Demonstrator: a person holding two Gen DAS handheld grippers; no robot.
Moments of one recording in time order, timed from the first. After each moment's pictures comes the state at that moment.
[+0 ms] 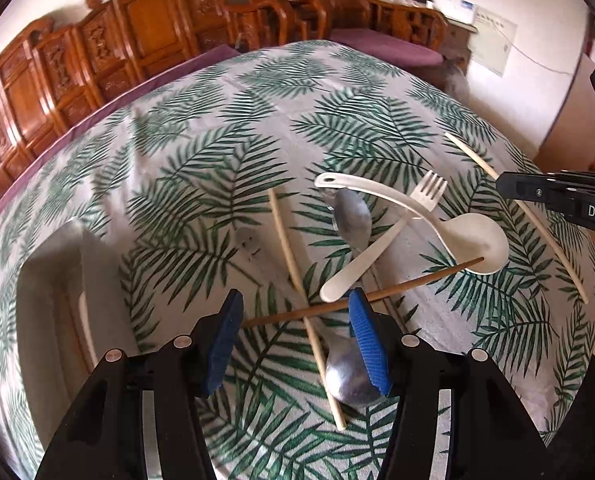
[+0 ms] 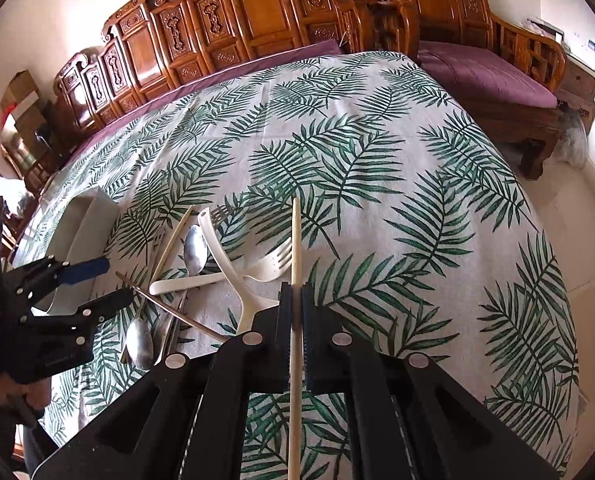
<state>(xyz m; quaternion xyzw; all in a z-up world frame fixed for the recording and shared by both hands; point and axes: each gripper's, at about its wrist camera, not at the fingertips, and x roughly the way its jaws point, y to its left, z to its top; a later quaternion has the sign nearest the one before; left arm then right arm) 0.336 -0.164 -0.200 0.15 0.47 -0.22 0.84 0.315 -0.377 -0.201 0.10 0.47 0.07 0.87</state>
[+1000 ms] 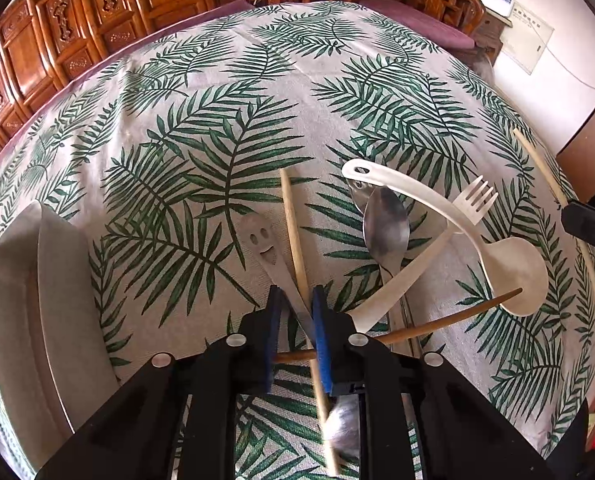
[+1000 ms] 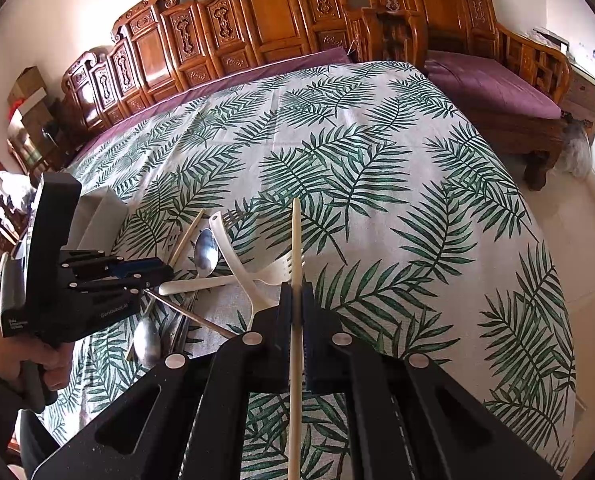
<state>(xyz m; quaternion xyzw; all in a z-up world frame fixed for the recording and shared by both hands) 0.376 -0.176 -0.229 0.12 0.54 -0.18 0.82 0.312 -0.372 -0.192 0.09 0.46 0.07 0.88</state>
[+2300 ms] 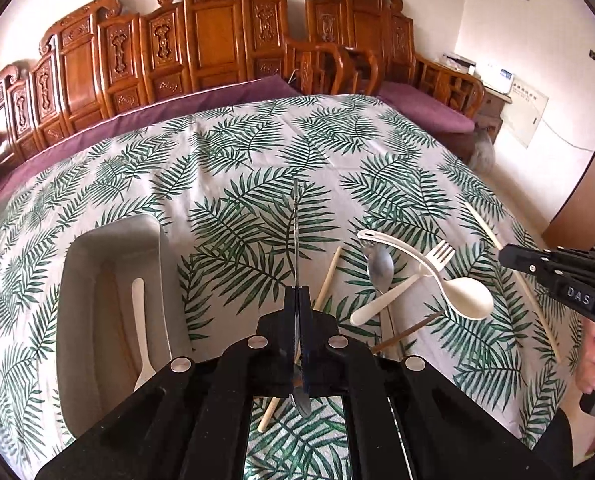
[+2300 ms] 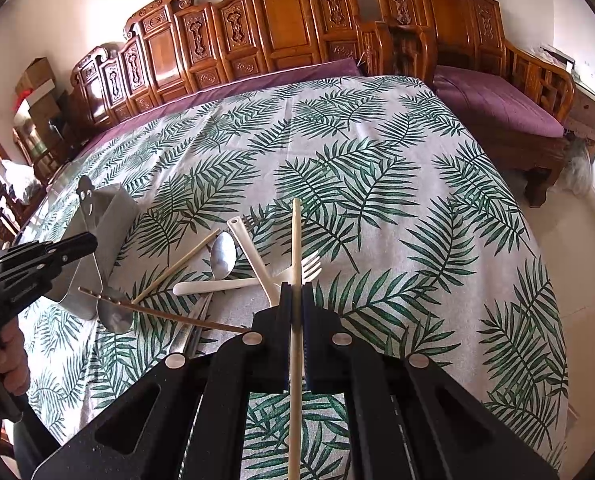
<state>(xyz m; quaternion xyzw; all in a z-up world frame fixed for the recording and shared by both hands) 0.320 -0.118 -0.152 0.06 0.42 -0.16 0.89 0.305 -0.357 -0.179 0.07 0.44 0.08 0.89</state>
